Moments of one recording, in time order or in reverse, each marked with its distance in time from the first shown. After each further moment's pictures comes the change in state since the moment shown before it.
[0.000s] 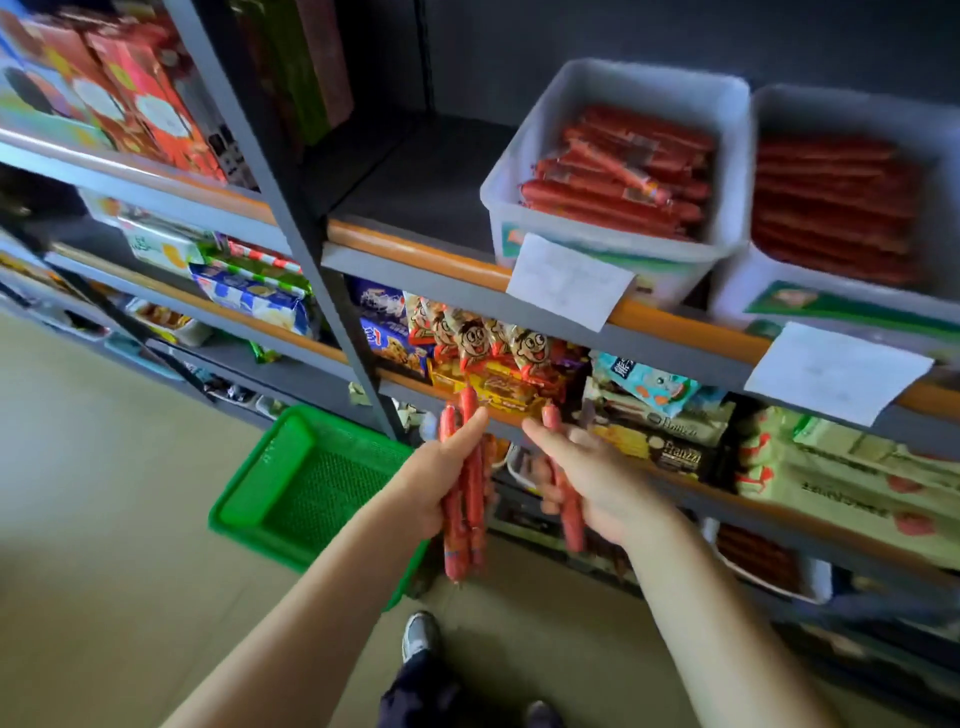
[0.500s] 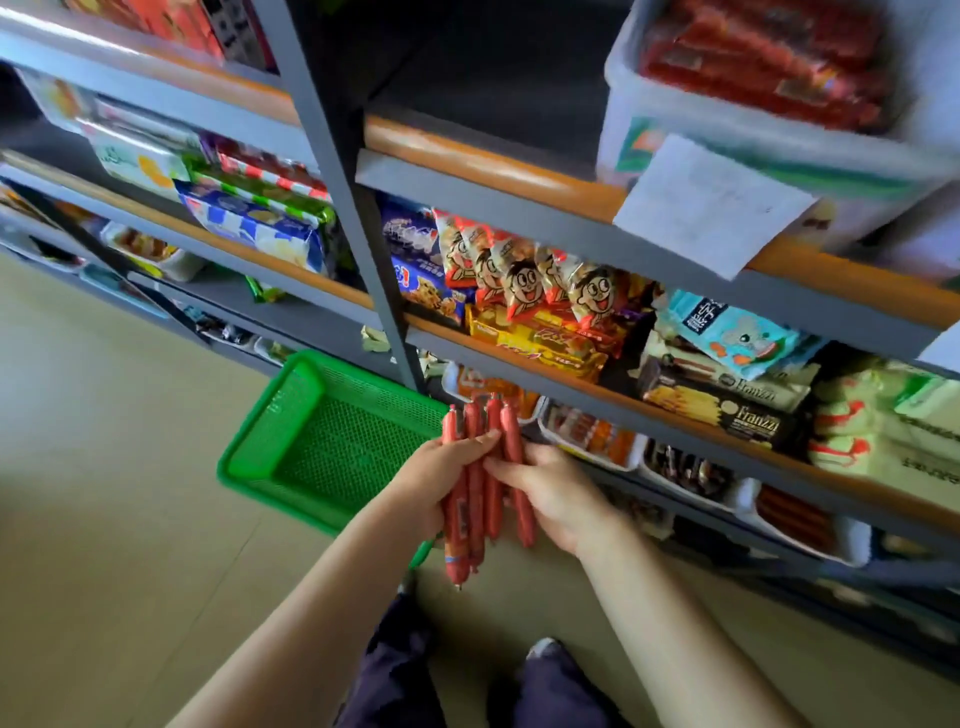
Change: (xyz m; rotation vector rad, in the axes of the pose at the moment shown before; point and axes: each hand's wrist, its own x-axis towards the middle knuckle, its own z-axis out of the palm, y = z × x) left_hand 0.035 -0.039 -0.083 -0.121 0.043 -0.107; right_hand 0.071 0.090 0.077 -0.029 0.015 0.074
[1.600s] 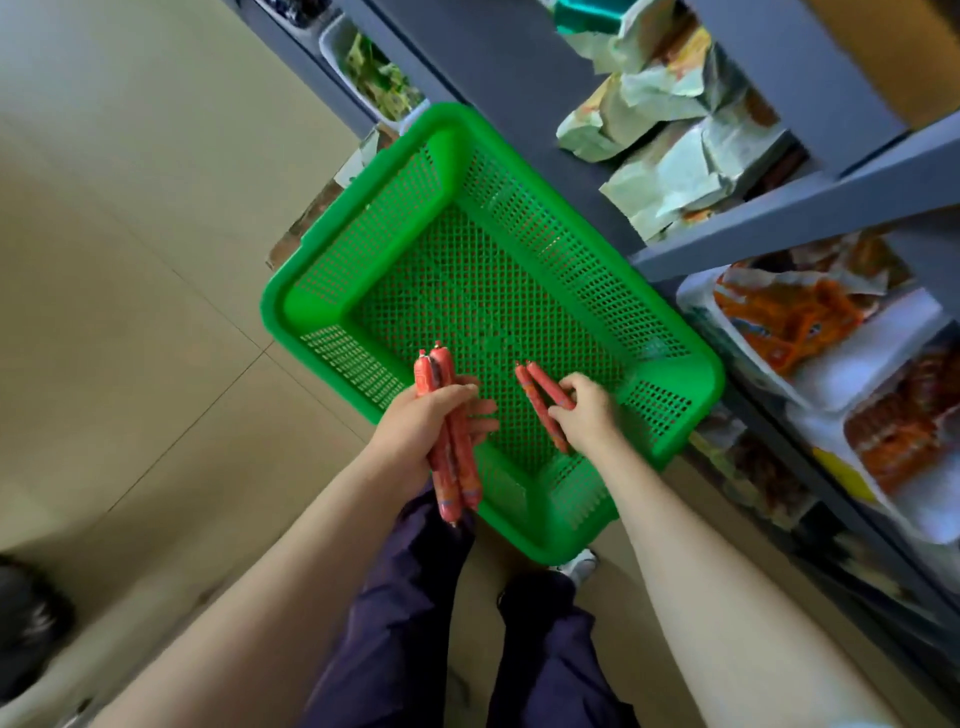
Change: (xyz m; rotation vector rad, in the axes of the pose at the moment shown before) left_hand 0.217 -0.089 -0.334 -0.400 0.317 -0.141; right_hand 0.369 0.254 0.094 -1.166 0.127 0.256
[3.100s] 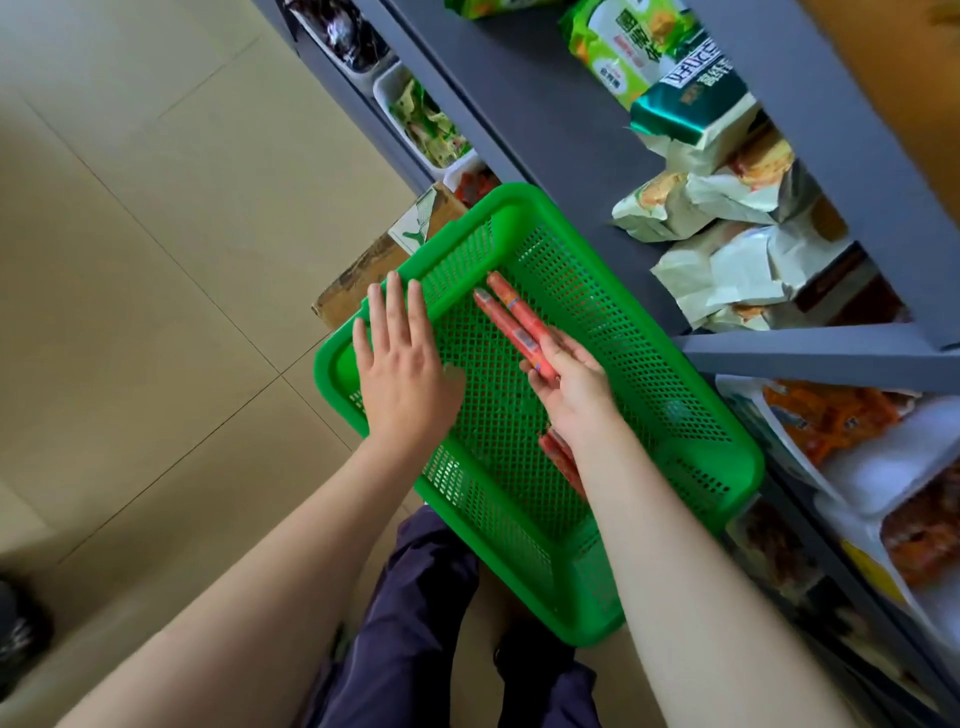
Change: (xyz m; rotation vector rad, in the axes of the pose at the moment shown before) left_hand 0.053 0.086 -0.035 1.470 0.685 0.708; right_hand 0.025 -0.153 -0.016 1.334 -0.107 0.190
